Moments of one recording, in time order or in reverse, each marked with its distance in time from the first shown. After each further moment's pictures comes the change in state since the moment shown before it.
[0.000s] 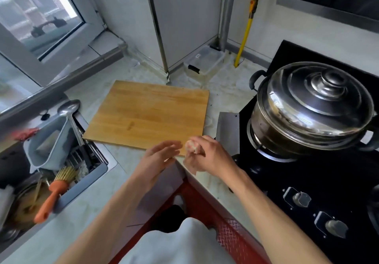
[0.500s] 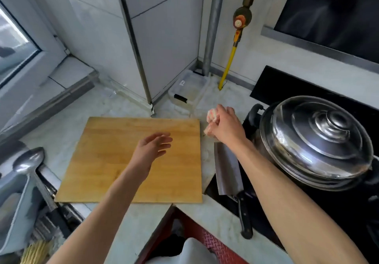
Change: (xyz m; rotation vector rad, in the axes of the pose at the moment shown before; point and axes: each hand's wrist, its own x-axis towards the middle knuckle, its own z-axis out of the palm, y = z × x) left_hand 0.151 0.100 -0.020 0.086 -0.035 0.030; right_hand 0.155 0.004 -0.104 -0.280 0.275 0.506
